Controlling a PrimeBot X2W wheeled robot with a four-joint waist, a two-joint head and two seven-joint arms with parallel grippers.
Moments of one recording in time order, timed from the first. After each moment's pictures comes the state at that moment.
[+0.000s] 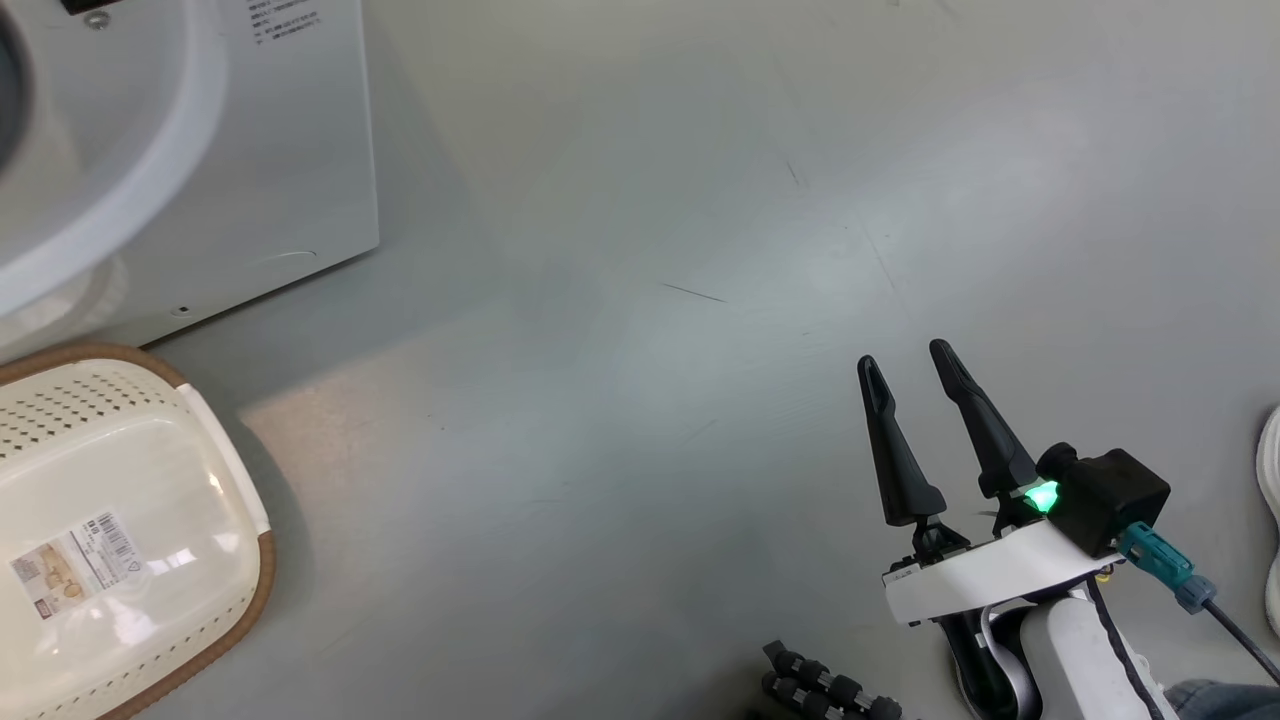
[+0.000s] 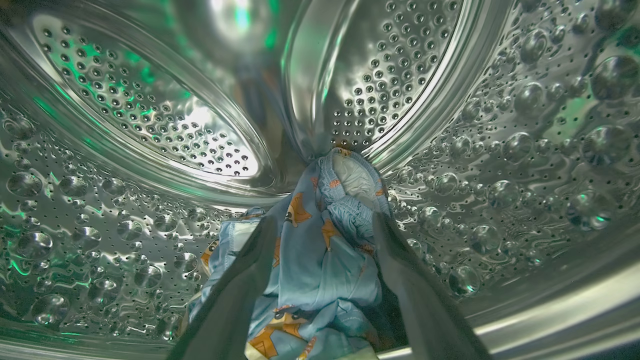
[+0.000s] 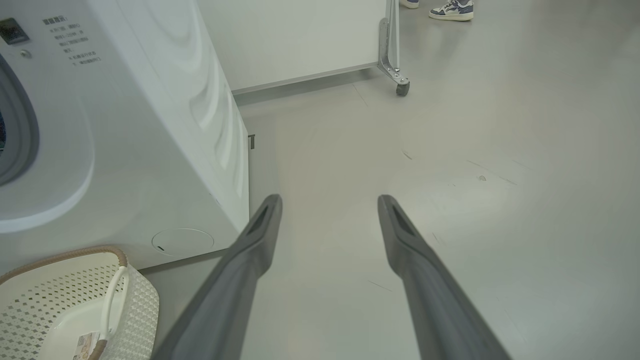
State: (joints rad) left arm -1.24 0.41 -0.03 1.04 -0.18 0.05 -0.03; right arm -0.09 -0.03 0.28 0.06 0.34 0.12 -0.26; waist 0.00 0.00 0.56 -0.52
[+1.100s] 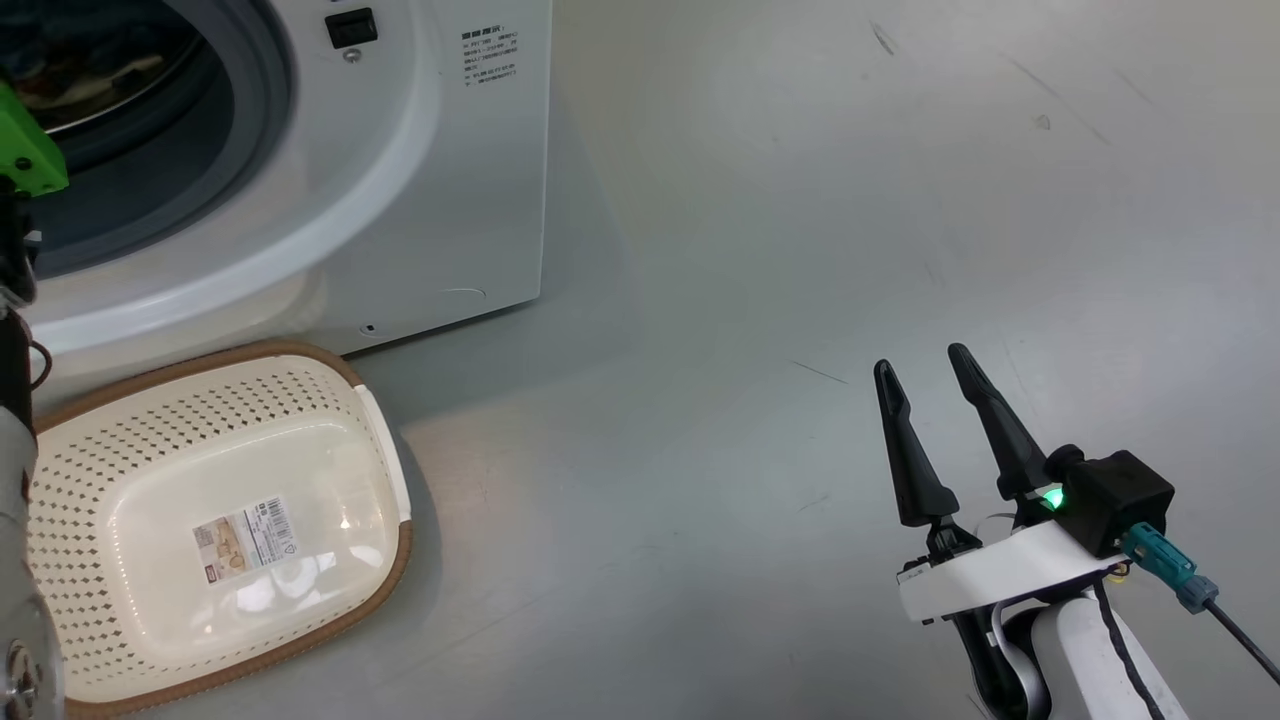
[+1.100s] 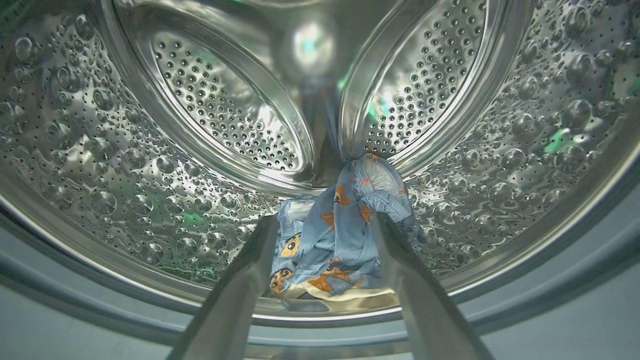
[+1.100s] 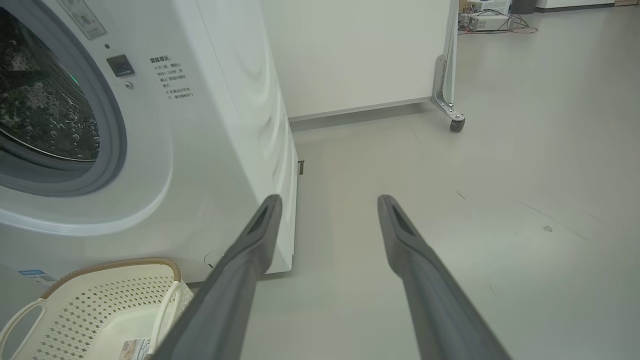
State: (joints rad) left arm -1.14 0.27 -0.01 1.16 -0.25 -0.01 -0.18; right arm -0.09 -0.04 0.24 0.08 0.28 0.12 -0.26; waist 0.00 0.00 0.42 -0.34
